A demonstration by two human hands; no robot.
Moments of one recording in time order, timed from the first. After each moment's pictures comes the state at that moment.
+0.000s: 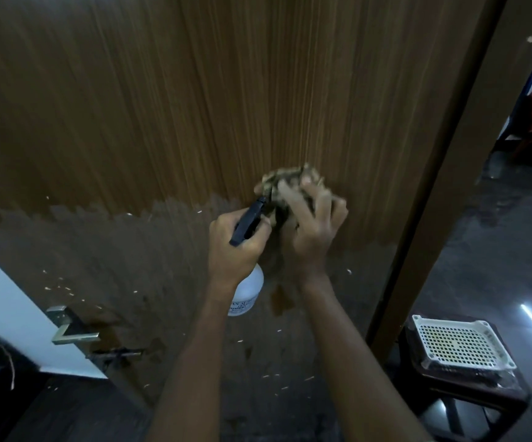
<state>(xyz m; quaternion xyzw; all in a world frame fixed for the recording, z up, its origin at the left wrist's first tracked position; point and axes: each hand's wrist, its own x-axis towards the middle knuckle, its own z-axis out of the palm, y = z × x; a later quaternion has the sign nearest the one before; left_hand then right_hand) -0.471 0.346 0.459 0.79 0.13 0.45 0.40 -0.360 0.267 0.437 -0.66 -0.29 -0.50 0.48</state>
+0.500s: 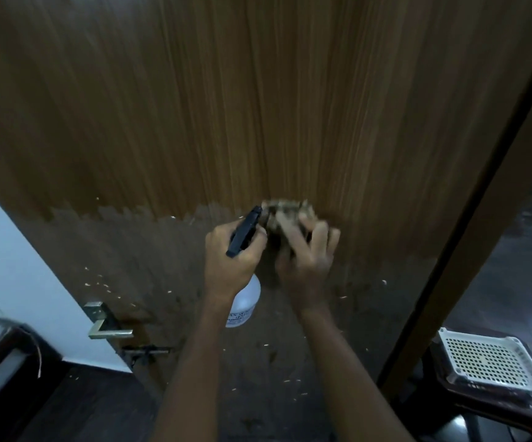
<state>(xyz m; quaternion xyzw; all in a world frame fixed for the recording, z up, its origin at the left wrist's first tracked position) -0.521 0.392 0.461 0.77 0.17 0.46 0.41 -0.411 0.313 0.409 -0.66 -0.34 -0.45 0.49</state>
